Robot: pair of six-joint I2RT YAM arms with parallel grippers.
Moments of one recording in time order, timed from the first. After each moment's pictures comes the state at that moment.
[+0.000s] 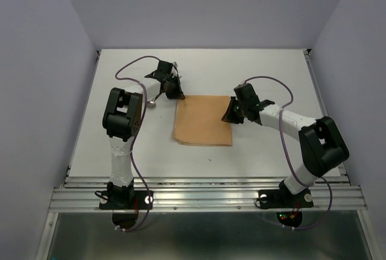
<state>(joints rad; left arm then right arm) -0.32 2.14 1.50 -0.29 0.27 -0.50 0.48 1.56 0.92 -0.26 -0.08 0.78</state>
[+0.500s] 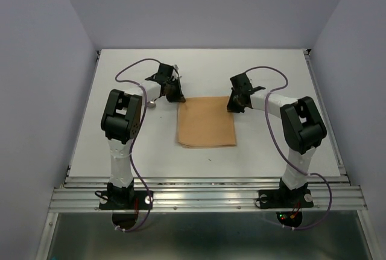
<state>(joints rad) -0.33 2.09 1.43 -0.28 0.26 -0.51 0.41 1.89 1.21 -0.32 0.09 0.71</state>
